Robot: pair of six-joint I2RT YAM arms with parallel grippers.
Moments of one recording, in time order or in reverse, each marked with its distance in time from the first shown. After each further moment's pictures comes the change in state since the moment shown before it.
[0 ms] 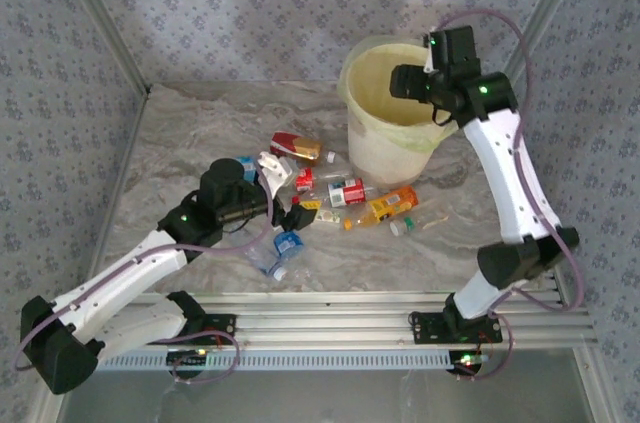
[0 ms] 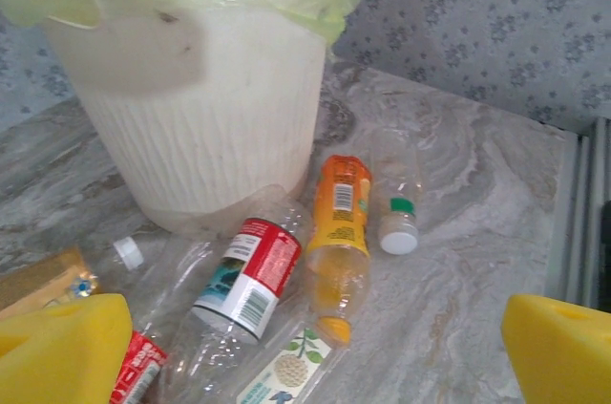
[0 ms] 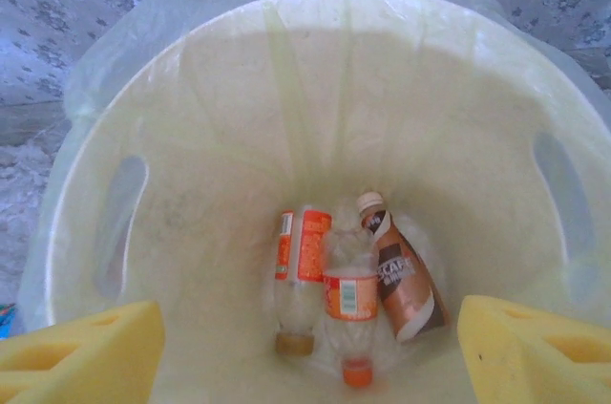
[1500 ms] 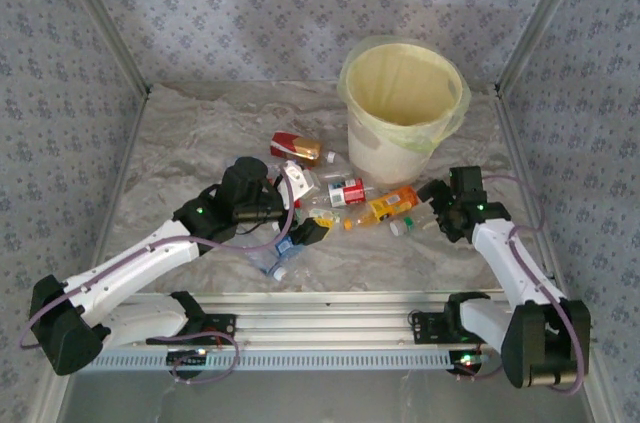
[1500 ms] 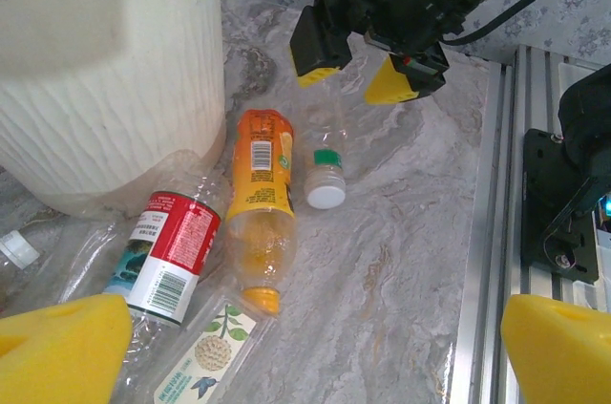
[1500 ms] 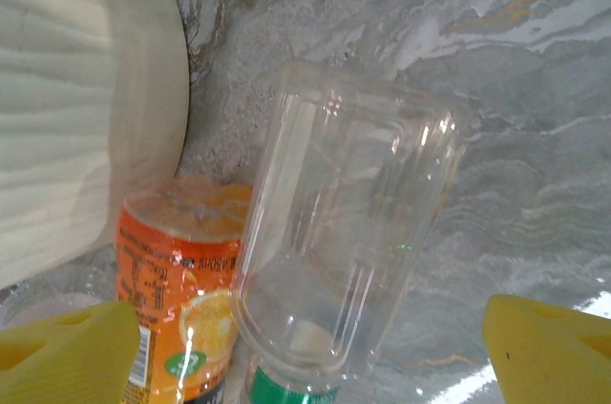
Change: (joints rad) left arm -0.082 0.099 0.074 -0.117 0.065 0.060; right arm -0.227 -0.510 -1.326 0.479 -0.167 0.687
